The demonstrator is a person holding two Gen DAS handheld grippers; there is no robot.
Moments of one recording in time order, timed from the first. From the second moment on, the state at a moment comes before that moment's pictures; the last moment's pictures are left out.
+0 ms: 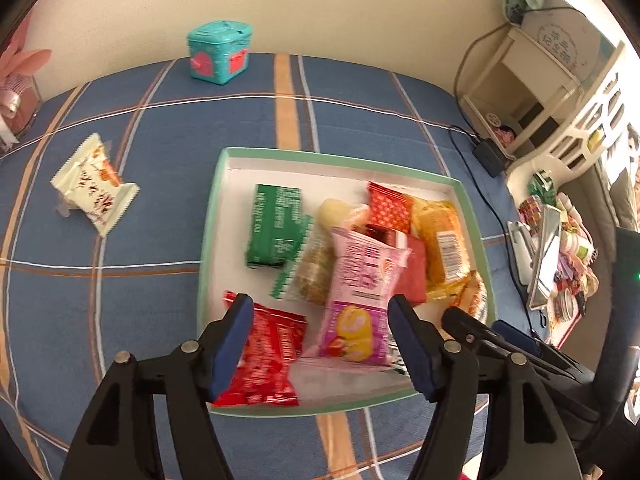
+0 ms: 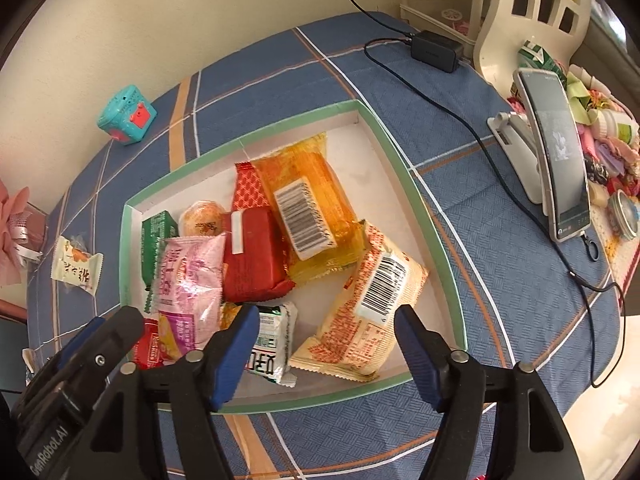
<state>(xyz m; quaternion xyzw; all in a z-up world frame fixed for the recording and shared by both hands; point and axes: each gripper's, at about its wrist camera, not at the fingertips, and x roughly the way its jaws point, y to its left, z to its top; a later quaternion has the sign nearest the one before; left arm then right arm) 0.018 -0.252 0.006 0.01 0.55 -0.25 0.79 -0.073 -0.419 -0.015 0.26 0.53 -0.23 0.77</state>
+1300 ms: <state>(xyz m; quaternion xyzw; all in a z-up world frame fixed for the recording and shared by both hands) 0.077 -0.083 -0.001 -0.07 0.53 -0.07 0.84 -0.009 -0.293 0.011 0.18 0.51 -0.12 0.83</state>
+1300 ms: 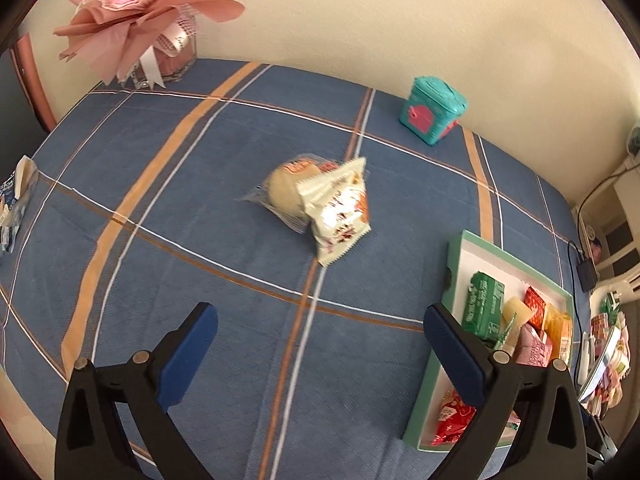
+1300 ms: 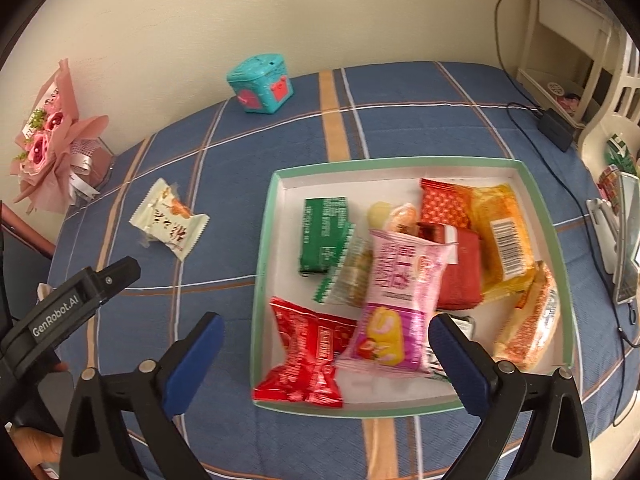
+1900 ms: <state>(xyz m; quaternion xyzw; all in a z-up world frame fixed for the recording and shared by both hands) 0.107 -0.039 -0.007 -0.11 0.51 -0.05 0.85 0.034 -0.244 0.002 0.16 0.50 -0.07 0.85</state>
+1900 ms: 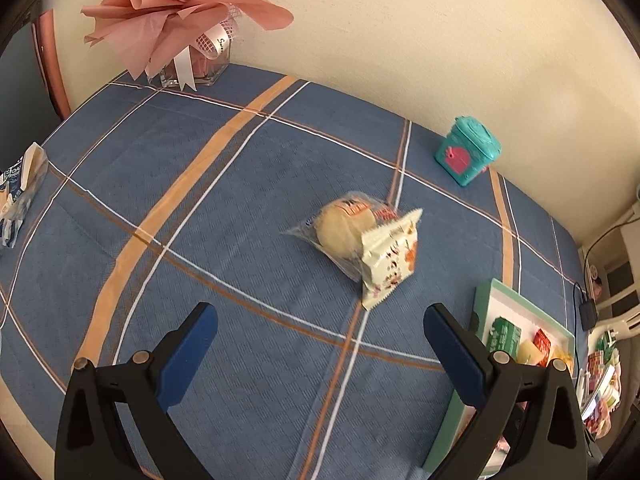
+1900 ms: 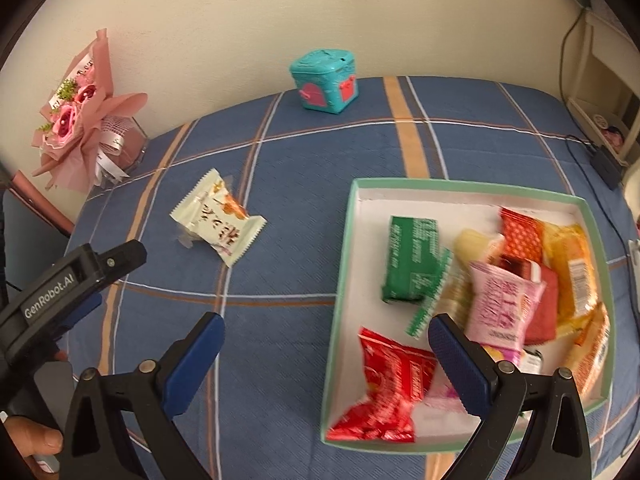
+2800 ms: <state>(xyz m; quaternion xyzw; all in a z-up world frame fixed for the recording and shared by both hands) 0.194 -0.019 -0.039 -0.15 0.55 -0.11 0.82 0.155 -0.179 -0.049 0.08 0.52 0.01 0.85</state>
